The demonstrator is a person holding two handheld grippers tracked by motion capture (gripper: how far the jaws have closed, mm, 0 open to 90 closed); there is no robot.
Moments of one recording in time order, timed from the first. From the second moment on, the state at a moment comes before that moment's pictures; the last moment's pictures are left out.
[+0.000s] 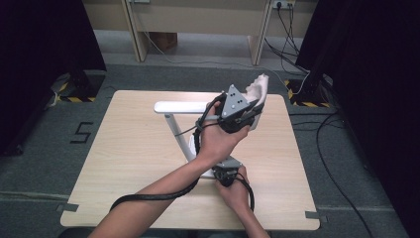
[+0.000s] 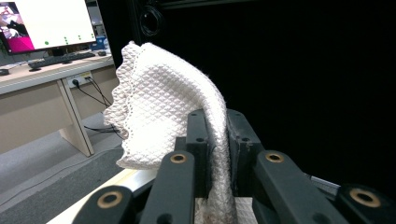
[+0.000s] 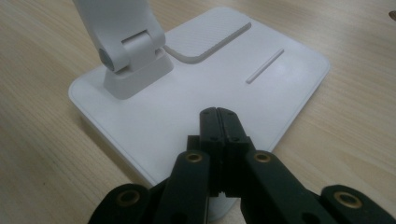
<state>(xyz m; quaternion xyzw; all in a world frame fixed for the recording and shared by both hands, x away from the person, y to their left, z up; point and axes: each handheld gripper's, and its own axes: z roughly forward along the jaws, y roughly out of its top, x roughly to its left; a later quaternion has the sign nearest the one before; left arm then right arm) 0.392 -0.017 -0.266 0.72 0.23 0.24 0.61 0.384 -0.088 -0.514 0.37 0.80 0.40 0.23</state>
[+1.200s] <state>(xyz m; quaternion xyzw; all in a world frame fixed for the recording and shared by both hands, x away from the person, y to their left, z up) 0.383 -0.042 -0.280 0.73 0.21 0.24 0.60 0.383 -0.087 -0.514 0.37 0.81 0.40 0.23</state>
